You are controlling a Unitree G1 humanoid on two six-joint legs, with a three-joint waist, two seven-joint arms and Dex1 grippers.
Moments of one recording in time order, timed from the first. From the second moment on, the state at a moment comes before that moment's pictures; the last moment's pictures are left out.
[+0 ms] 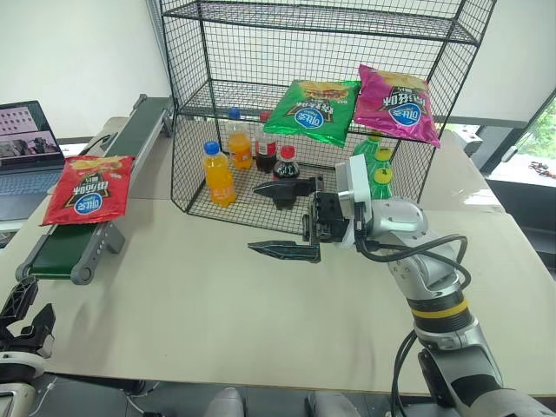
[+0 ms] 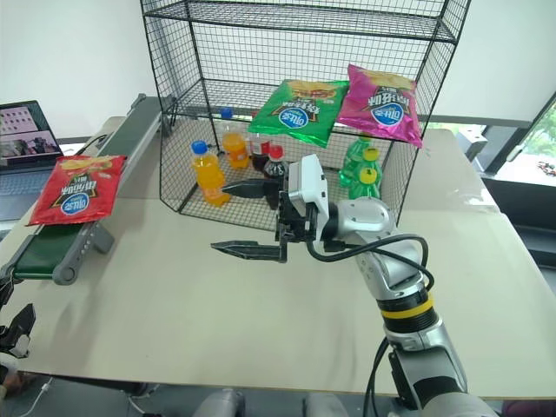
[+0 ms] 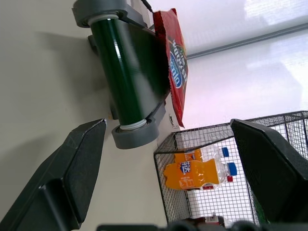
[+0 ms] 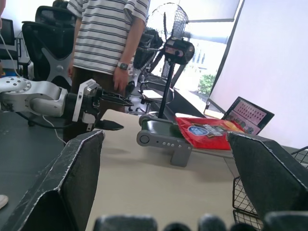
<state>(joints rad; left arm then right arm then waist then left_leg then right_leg) 0.41 0.37 0.89 -0.22 -1.91 0.53 0.07 -0.66 -0.35 0.17 -0.23 0.53 0.31 1.08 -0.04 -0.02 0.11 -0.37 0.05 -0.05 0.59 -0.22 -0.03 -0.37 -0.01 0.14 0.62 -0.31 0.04</state>
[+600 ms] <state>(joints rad) 0.41 0.39 0.91 -0.18 -1.92 0.54 0.05 -0.66 -0.35 0.17 -0.27 0.57 0.34 1.07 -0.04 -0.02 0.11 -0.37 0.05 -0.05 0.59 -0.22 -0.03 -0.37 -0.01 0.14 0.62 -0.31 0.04</state>
